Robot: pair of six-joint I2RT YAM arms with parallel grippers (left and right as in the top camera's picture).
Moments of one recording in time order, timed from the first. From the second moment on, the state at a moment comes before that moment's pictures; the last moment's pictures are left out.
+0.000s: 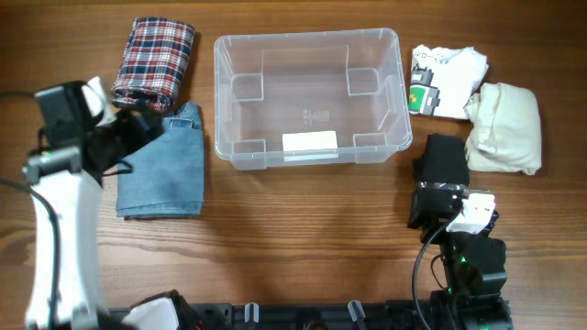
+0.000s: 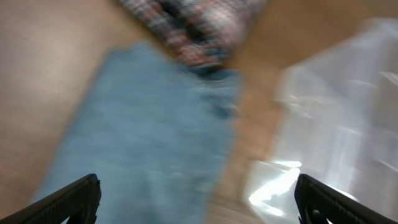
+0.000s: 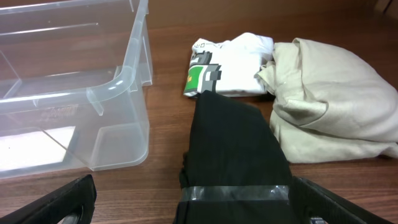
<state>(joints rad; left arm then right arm) 0.31 1.36 1.11 -0.76 0.23 -0.30 0.09 0.02 0.15 -0.49 0.14 0.12</state>
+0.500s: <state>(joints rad) 0.63 1.85 1.11 -0.69 0.47 -0.04 0.09 0.02 0.15 -0.49 0.14 0.12</state>
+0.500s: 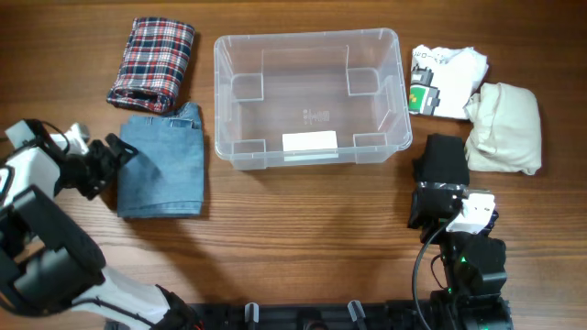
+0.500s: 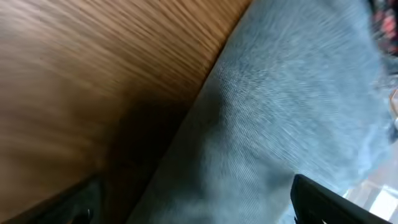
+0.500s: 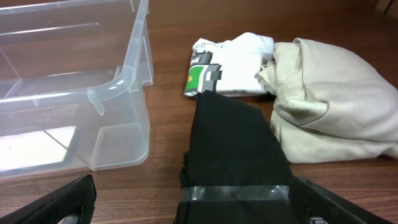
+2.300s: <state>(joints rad) -0.45 1.78 1.24 -0.01 0.34 -1.05 0.09 0.02 0.15 -0.49 0.14 0.12</state>
